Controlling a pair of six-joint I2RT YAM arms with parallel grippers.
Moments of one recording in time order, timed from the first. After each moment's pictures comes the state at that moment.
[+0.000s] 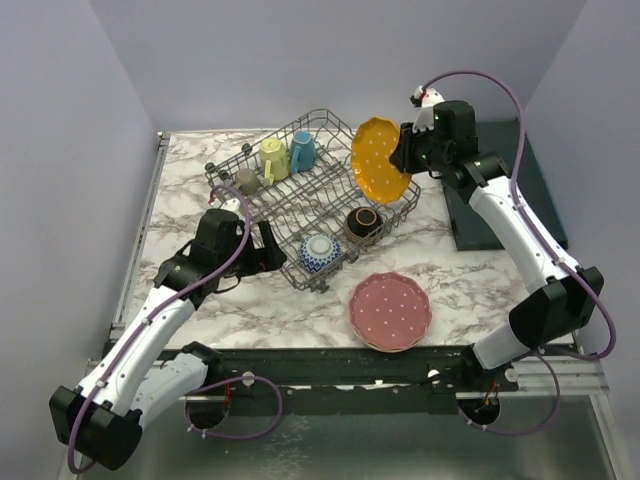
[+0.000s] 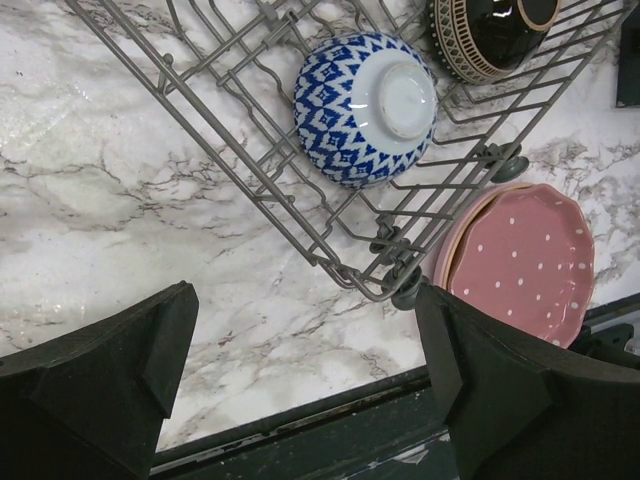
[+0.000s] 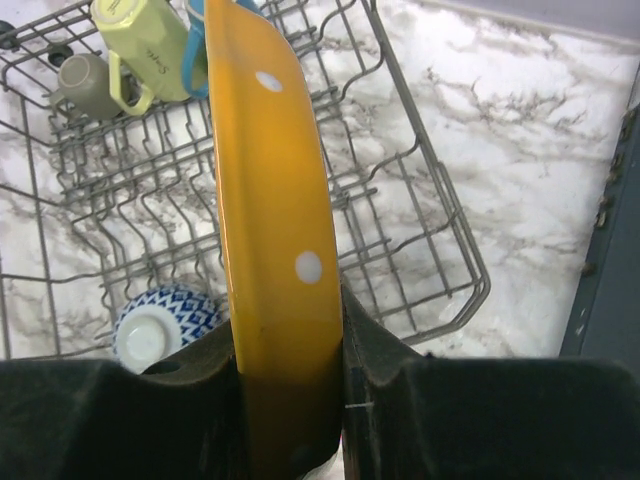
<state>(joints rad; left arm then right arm) -0.42 0.90 0.84 -0.67 0.10 -0.57 0.36 1.53 1.58 -0.55 -0.10 0.12</state>
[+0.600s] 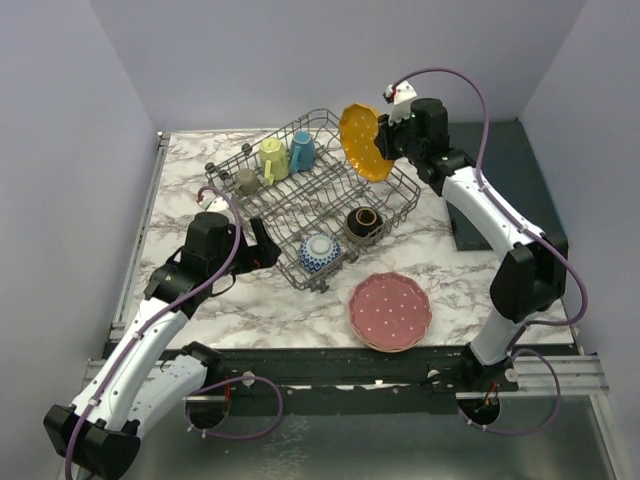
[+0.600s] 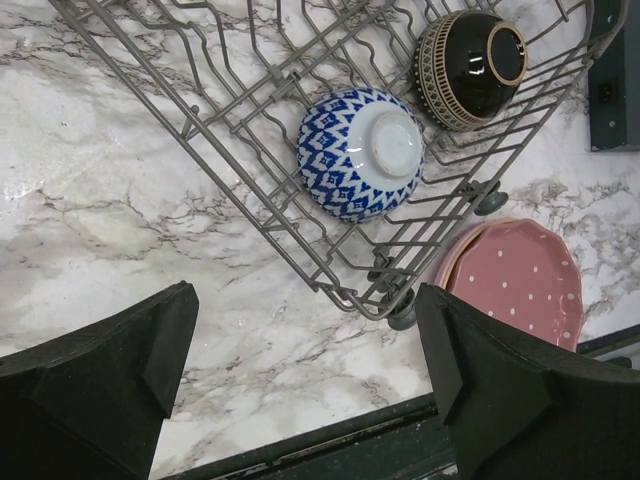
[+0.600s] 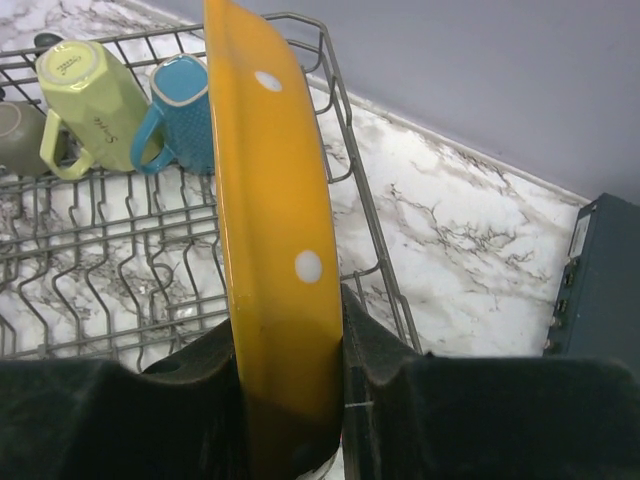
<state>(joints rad) -0.41 0.80 0.82 -0.63 0.03 -0.56 0.38 1.71 1.58 -0.21 -0.06 -0.08</state>
